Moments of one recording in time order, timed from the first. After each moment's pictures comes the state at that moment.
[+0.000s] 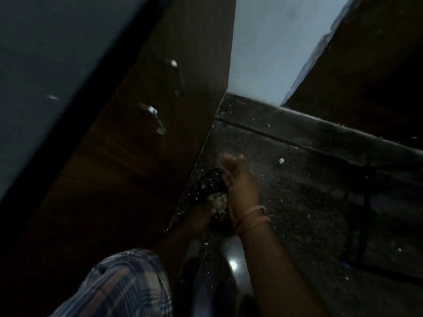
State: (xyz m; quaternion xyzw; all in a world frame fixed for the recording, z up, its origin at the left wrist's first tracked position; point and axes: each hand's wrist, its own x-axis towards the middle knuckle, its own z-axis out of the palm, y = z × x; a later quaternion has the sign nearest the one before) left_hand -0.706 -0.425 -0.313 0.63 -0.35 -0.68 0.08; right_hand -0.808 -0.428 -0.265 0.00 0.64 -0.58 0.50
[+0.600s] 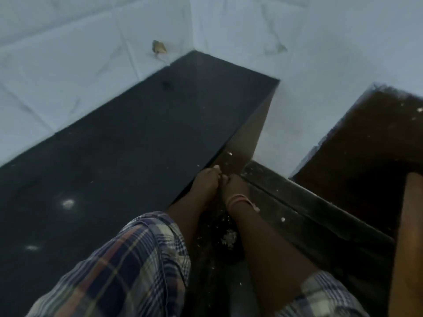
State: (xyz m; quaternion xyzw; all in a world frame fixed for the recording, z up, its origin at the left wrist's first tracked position) left_hand -0.636 -0.442 0.036 0.64 -0.44 -0.59 0.23; right_hand -0.731 -0.415 0.031 -0.45 0.79 -0.19 0.36
